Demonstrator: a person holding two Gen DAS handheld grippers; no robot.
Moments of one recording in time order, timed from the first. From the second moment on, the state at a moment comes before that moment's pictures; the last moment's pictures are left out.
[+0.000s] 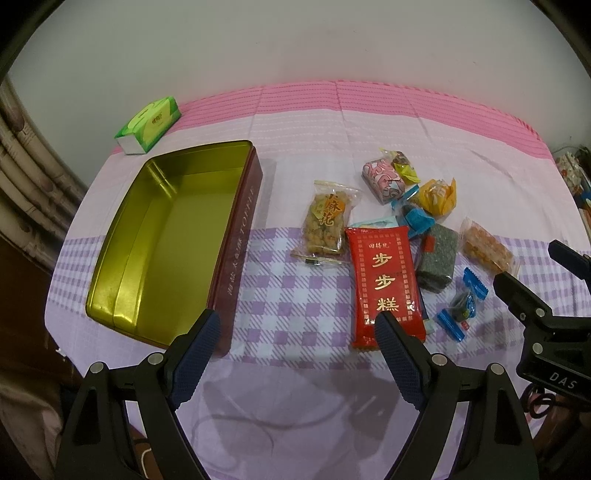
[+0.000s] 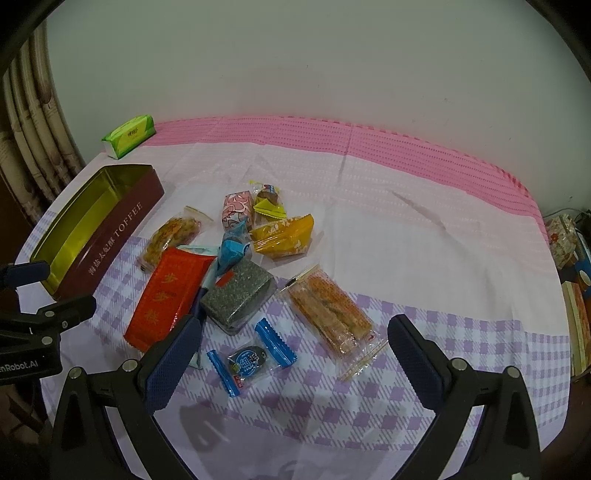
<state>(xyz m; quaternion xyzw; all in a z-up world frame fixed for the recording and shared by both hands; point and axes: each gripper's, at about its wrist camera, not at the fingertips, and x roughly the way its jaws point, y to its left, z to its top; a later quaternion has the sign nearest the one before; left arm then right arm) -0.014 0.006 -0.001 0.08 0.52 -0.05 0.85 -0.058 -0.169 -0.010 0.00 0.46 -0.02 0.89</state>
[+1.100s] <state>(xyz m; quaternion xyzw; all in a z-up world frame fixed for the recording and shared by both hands) -0.014 0.004 -0.002 0.08 0.52 -0.05 0.85 -0.056 -0.166 -0.010 0.00 0.46 -0.01 0.89</state>
